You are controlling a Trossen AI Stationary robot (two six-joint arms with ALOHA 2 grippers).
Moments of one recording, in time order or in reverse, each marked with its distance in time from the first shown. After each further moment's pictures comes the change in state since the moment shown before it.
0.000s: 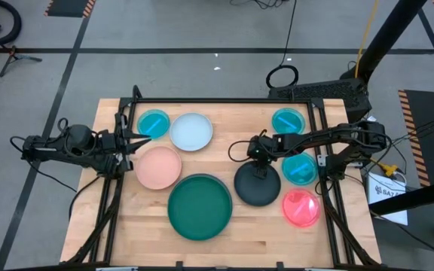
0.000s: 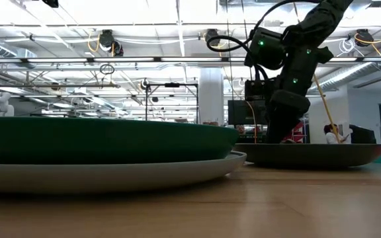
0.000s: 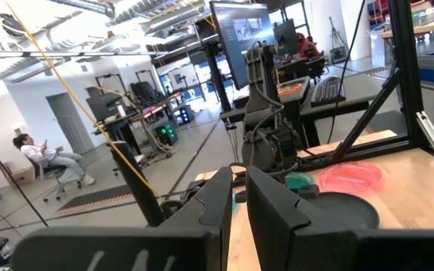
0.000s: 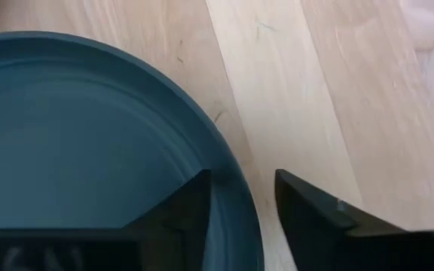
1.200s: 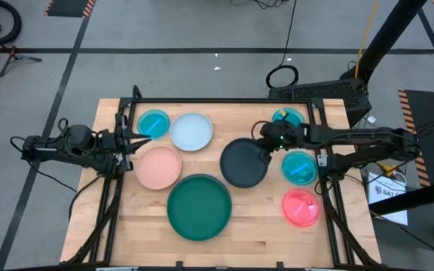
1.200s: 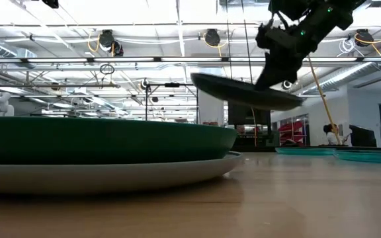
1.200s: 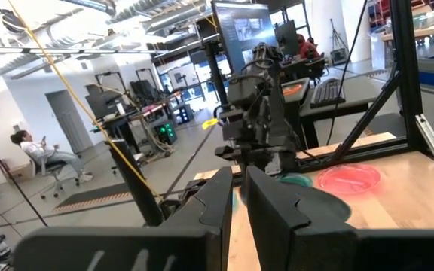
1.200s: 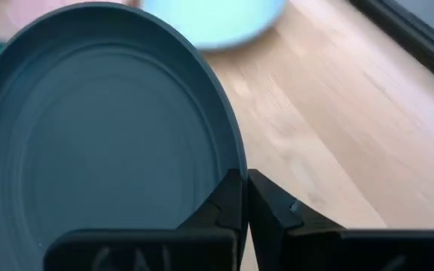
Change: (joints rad) left arm 0.000 0.001 0.000 0.002 0.000 -0.017; right arm -0.031 -0.402 0.001 -0.001 0.107 0.139
